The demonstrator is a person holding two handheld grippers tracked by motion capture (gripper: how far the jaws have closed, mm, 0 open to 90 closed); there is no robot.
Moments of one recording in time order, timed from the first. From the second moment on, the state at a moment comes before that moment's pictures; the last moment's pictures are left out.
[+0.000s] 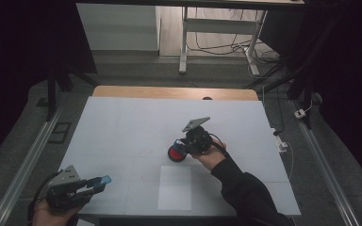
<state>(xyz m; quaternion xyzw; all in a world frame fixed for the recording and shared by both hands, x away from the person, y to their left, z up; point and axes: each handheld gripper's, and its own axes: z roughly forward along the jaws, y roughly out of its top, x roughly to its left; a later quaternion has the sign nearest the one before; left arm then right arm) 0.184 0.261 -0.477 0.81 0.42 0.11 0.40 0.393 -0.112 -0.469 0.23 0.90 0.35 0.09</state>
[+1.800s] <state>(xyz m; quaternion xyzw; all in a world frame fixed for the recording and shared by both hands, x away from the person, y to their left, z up) 0.185 0.260 -0.477 0.81 0.42 0.10 0.40 0.408 -0.106 -0.484 0.26 0.90 0.35 0.06</state>
